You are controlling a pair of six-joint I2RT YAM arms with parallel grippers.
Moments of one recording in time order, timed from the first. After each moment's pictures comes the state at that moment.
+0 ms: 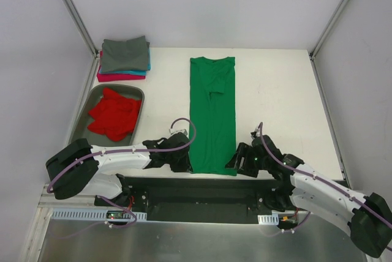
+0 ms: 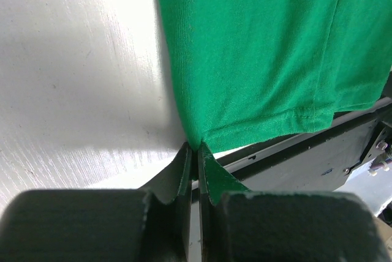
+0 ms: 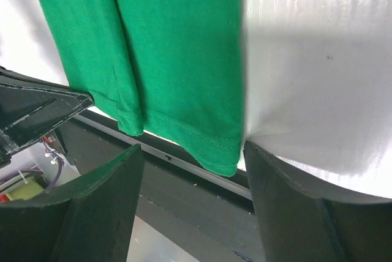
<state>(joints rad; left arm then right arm) -1.01 1.32 0.52 -0.22 0.08 -1.09 0.72 0.76 0.26 -0.39 -0.20 1.00</state>
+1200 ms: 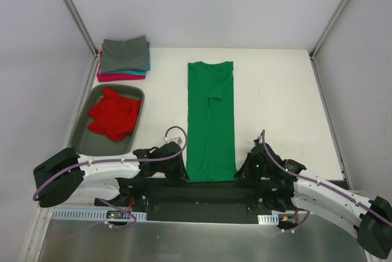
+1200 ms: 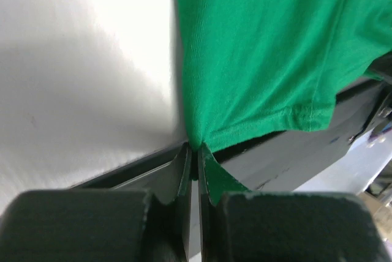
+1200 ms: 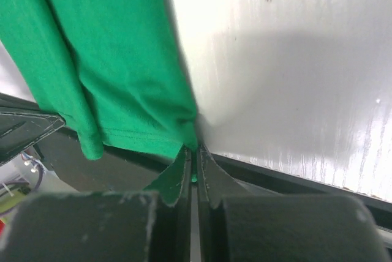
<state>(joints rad) -1.05 1.20 0.38 -0.16 0.11 -1.17 0.83 0.71 0.22 -0.49 -0.10 1.12</state>
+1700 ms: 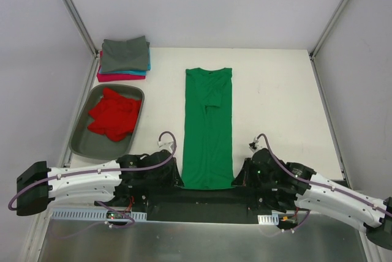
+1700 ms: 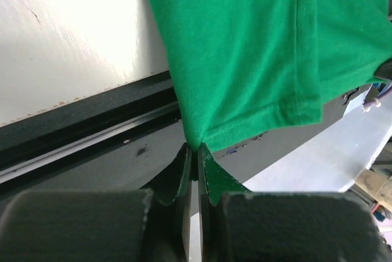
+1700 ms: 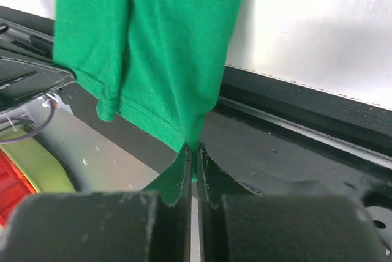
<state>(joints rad) -1.19 0.86 0.34 -0.39 0.06 -1.24 1.06 0.49 0.28 -0.66 -0.11 1.19</state>
